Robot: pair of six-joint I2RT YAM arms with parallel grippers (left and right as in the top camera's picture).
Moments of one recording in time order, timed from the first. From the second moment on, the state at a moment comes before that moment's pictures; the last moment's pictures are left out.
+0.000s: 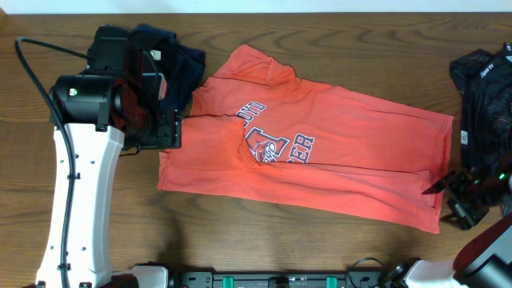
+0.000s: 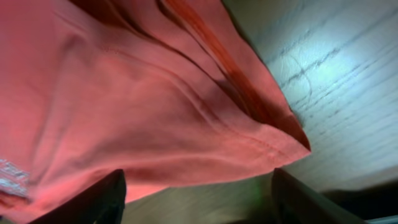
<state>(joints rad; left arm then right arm) -0.06 1.48 1.67 -1.55 0.07 -0.07 -0.74 1.59 0.93 -1.13 -0.24 0.22</state>
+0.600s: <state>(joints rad) -0.06 1.48 1.67 -1.56 0.07 -0.07 -0.75 1.53 0.69 -0.87 -0.13 0.40</state>
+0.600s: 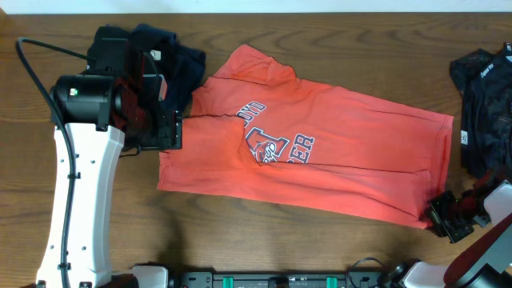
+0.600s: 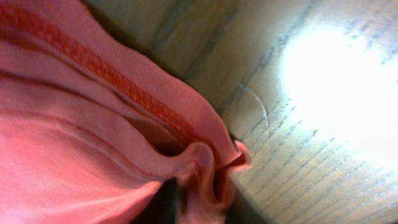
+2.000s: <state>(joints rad) -0.01 1.54 0.79 -0.84 0.16 -0.27 -0.85 1.46 0.98 -0.96 -0.44 0.37</state>
